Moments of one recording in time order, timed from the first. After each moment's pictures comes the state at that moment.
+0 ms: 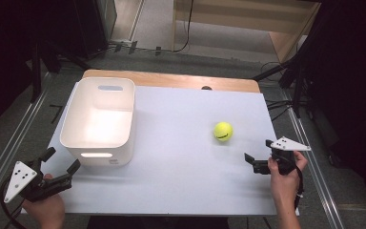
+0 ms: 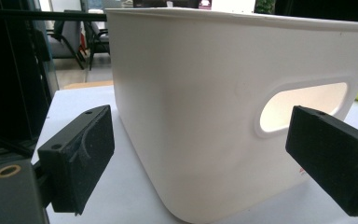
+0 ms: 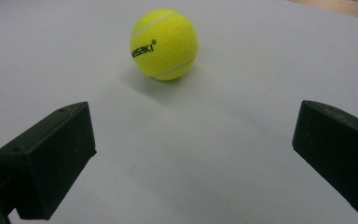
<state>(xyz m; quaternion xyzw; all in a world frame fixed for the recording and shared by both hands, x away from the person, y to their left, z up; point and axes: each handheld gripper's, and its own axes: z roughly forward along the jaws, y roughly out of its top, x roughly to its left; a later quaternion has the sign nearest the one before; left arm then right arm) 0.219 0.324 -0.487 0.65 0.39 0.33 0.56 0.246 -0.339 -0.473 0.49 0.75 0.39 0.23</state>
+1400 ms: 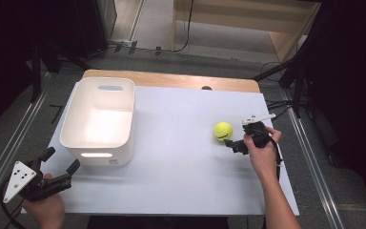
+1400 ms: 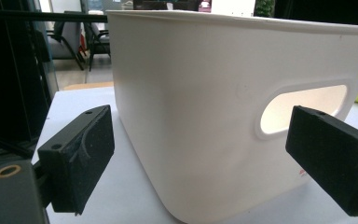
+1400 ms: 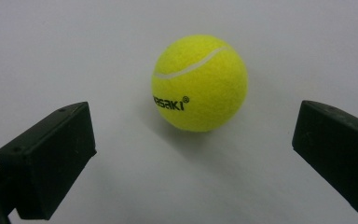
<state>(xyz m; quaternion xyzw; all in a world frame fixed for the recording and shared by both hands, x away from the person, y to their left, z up) 0.219 0.325 -0.487 0.64 0.39 0.33 0.57 0.327 -0.289 -0.461 0.46 0.81 0.32 0.15</state>
